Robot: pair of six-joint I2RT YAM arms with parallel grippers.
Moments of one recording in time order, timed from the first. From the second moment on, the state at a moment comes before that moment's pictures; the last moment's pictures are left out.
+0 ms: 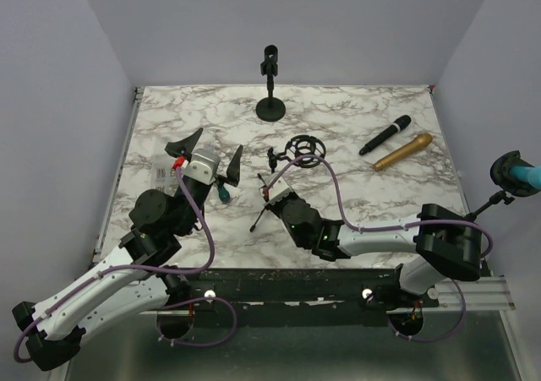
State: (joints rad) left arm -0.89 0.65 0.74 0.25 -0.43 0.35; right arm 1.21 1.55 0.72 0.62 0.78 -0.23
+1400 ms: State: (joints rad) left arm -0.90 0.67 0.74 0.24 -0.43 0.35; right arm 1.22 1.24 1.10 0.23 0.75 0.01
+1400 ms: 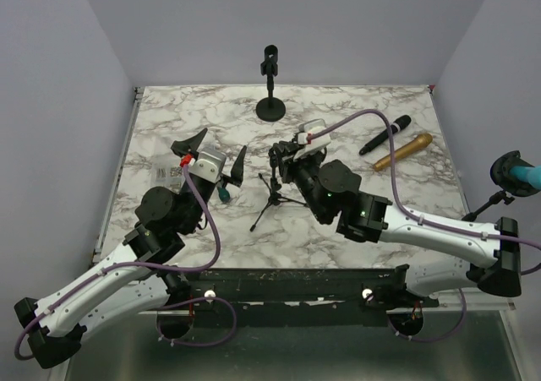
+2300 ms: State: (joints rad) left arm -0.90 0.66 0.74 0.24 -0.43 0.35; right arm 1.17 1.48 1.08 0.12 0.80 0.10
